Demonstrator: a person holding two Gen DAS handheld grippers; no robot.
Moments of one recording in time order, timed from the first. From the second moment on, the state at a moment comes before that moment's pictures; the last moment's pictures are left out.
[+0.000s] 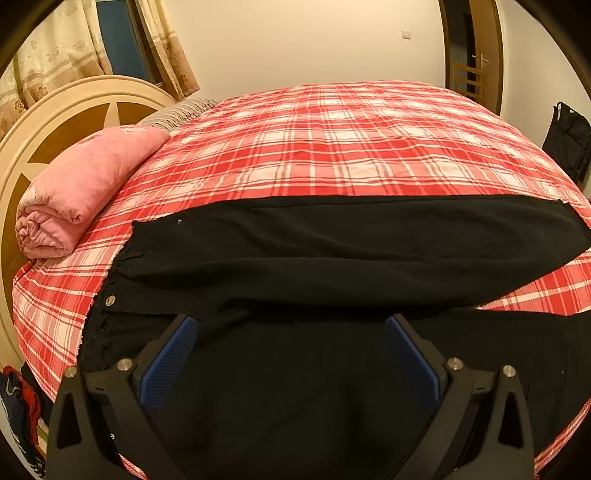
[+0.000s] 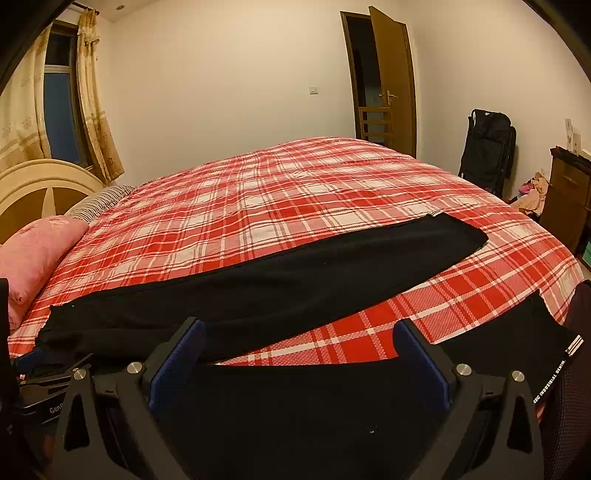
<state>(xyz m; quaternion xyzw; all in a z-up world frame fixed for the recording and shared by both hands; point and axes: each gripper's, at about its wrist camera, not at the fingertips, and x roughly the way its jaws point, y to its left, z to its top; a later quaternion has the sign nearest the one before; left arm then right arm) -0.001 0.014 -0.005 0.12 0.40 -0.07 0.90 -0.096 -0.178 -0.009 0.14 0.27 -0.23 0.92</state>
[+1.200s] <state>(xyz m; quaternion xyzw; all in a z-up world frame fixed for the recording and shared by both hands) -0.005 0.011 0.000 0.14 0.39 -0.05 0.91 -0.096 -0.172 -0.006 0.14 0.27 -0.23 0.92</state>
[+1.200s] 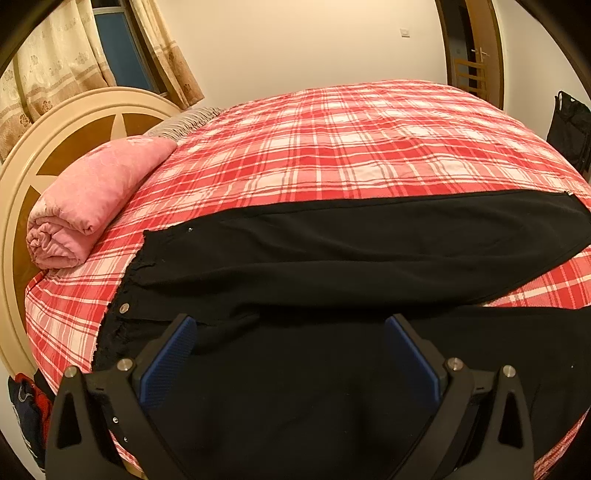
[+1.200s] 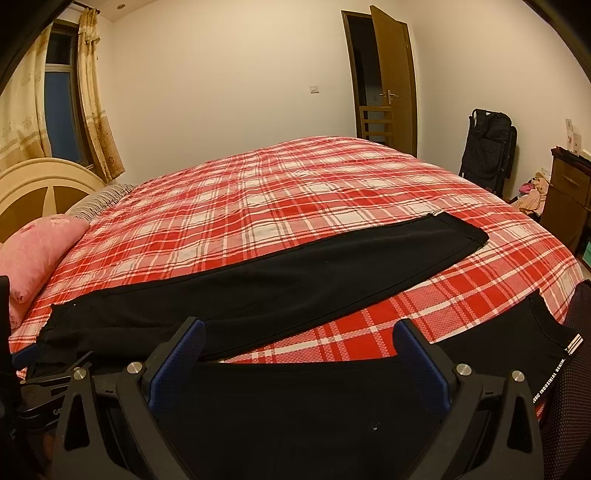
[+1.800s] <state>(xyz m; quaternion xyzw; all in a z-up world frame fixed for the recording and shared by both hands) -0.003 0.009 -0.002 0.14 0.40 -0.05 0.91 -0.093 -0.170 -0.007 0.14 0.28 -0.23 0.92</state>
